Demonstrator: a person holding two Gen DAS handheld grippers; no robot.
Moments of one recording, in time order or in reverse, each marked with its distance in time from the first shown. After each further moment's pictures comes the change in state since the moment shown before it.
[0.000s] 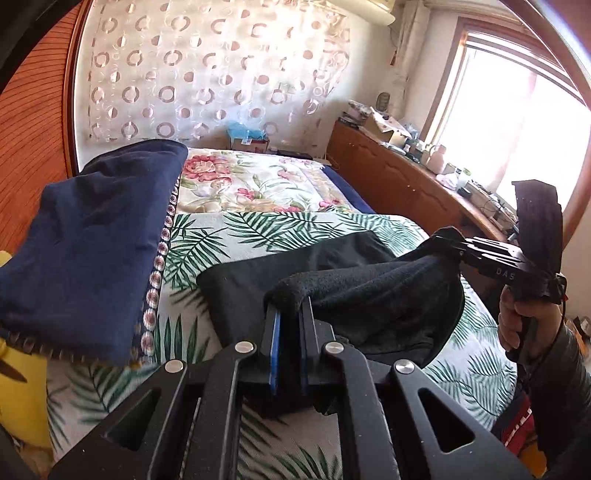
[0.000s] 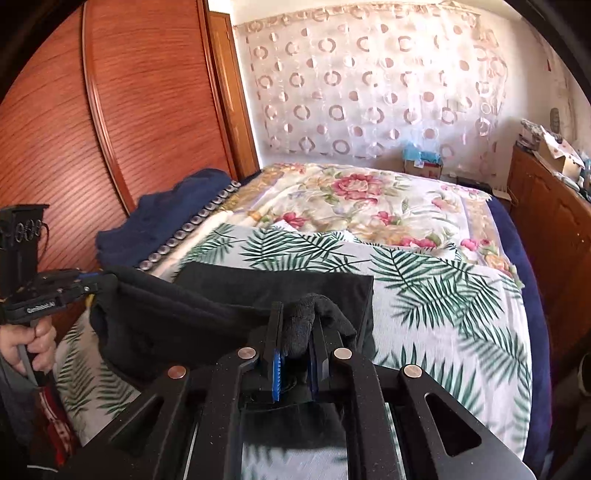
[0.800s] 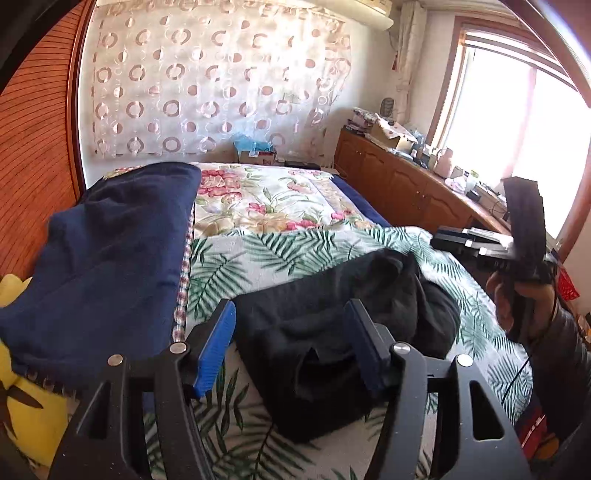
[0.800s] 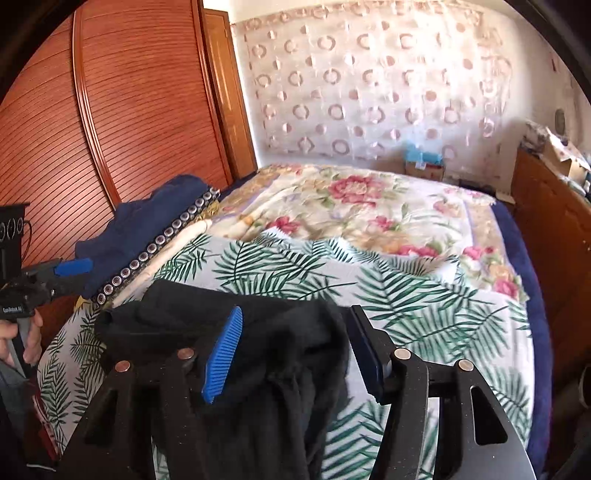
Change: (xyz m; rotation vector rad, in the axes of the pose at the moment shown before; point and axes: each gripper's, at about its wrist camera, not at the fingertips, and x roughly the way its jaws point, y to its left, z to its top) left arm -0.007 0.009 0.009 0.039 -0.037 0.041; right arm 0.042 -0.032 0.028 0.001 -0.018 -0.002
